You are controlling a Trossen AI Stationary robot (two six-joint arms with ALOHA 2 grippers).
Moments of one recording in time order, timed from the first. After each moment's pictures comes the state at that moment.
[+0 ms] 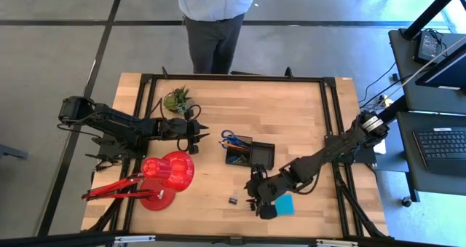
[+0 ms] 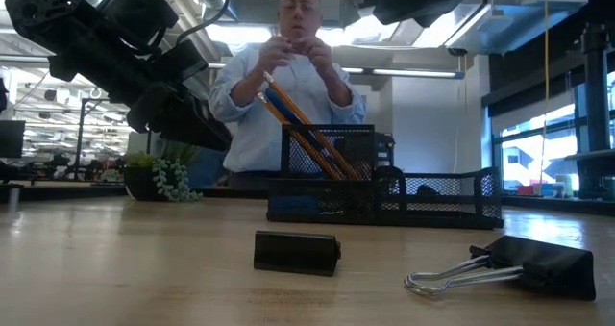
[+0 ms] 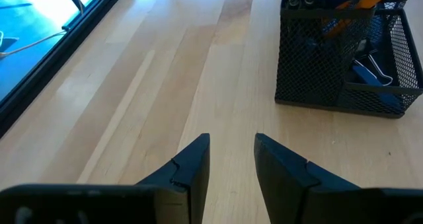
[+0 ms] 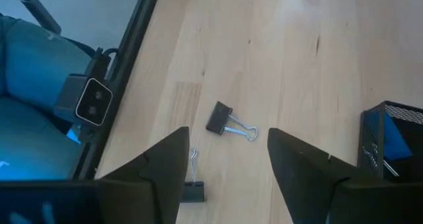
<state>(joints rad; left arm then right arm) 0.04 1.22 0.32 0.36 -0.27 0.07 0.54 1.74 1.27 -0.34 0.19 0.31</state>
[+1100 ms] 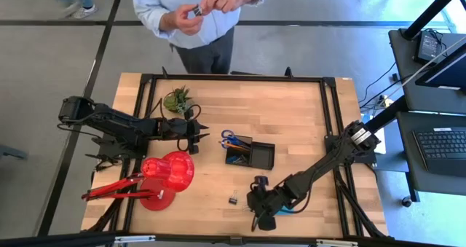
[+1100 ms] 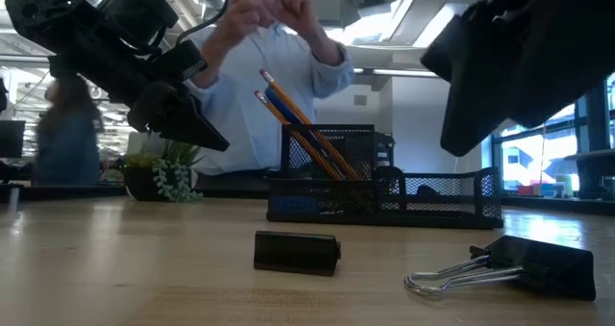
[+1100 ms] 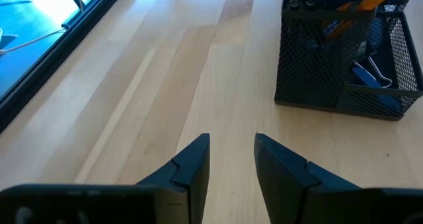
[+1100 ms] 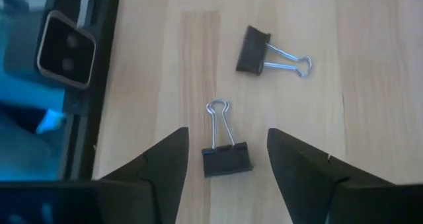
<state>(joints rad) 0.04 1.22 0.32 0.36 -0.27 0.05 0.63 1.92 1.27 -0.33 0.20 0.55</state>
